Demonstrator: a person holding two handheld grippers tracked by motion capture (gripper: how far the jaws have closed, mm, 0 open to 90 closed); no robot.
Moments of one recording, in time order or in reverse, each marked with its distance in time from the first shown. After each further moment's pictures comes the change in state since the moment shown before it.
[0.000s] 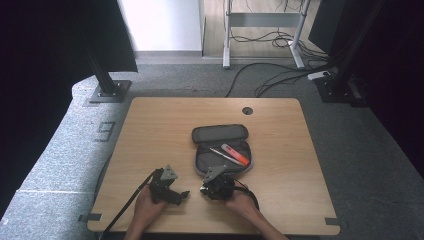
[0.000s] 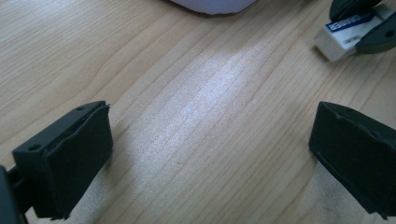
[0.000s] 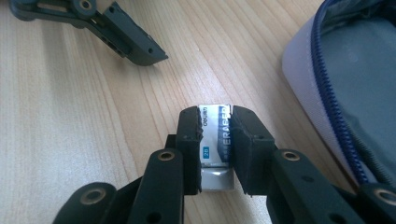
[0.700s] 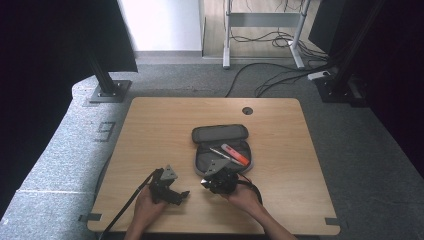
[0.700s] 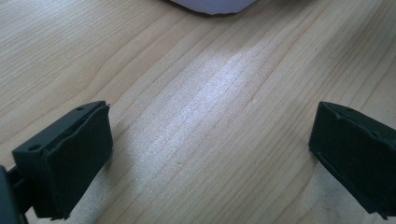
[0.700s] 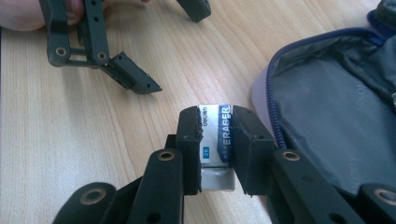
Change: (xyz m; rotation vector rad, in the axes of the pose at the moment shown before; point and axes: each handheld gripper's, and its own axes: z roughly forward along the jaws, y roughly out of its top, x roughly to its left) left arm 0.000 0.000 0.000 0.000 0.000 0.000; right arm -0.008 0.018 -0.029 -0.045 -0.013 -0.001
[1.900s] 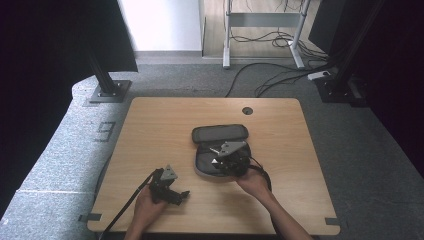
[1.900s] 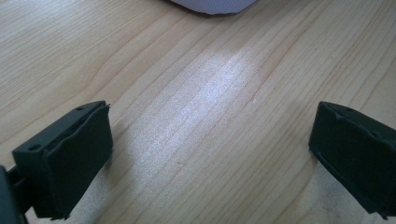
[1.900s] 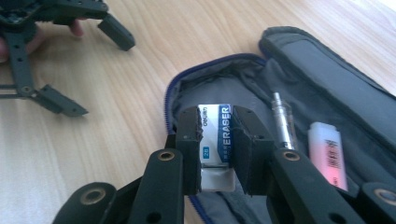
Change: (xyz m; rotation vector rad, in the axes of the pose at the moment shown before) left arm 0.000 0.000 0.000 0.001 -0.001 0.000; right arm -0.046 0.010 -0.034 -0.054 -0.129 0.044
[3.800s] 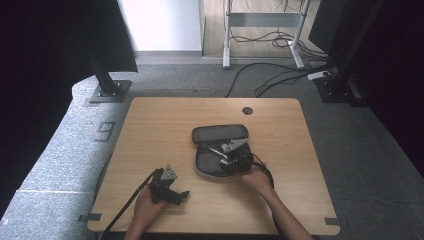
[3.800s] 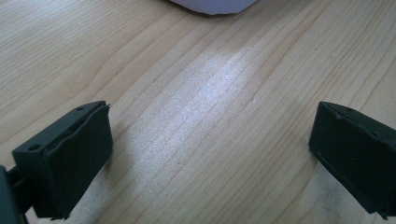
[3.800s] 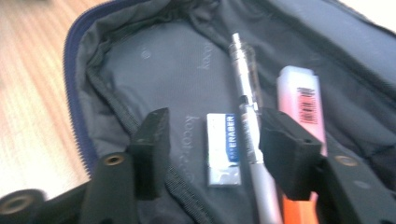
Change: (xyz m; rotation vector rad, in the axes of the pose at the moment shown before) left arm 0.000 0.000 0.000 -0.001 0.001 0.001; right arm -0.036 -0.032 0.035 0.100 -0.044 0.051
